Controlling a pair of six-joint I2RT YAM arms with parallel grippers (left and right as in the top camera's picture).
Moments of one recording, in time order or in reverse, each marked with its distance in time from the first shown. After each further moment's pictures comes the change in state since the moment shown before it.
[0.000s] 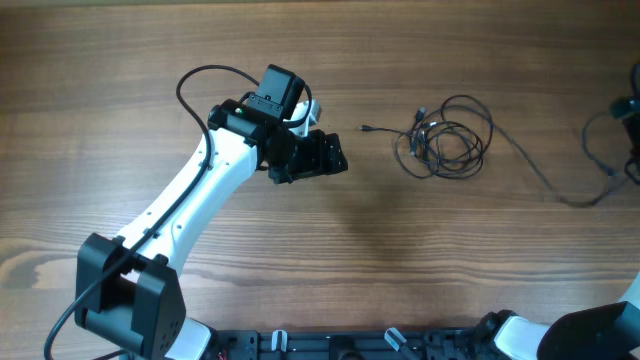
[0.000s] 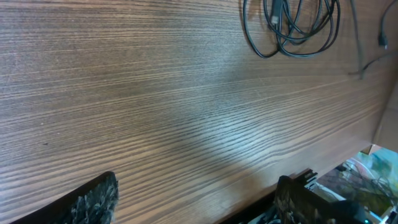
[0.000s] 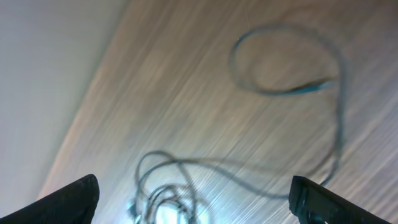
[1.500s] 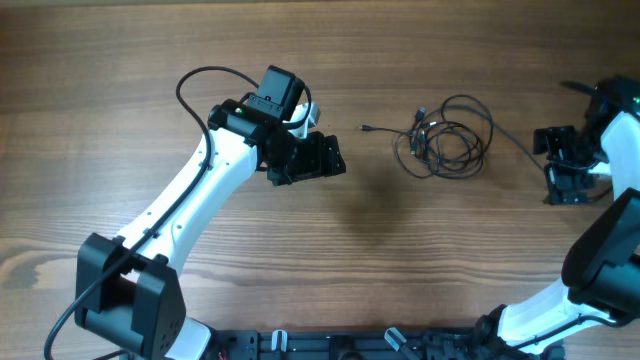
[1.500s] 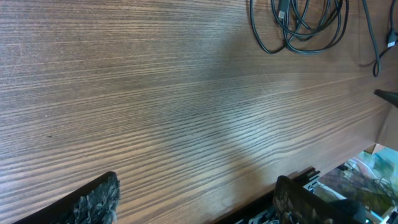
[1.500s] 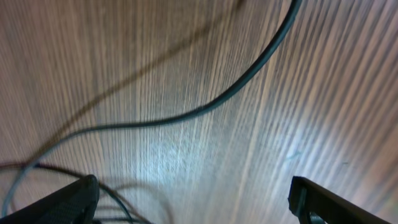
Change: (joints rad) left arm 0.000 0.000 0.000 -0.022 -0.004 0.000; right arm 0.238 0.380 -0.035 -0.224 0.260 0.605
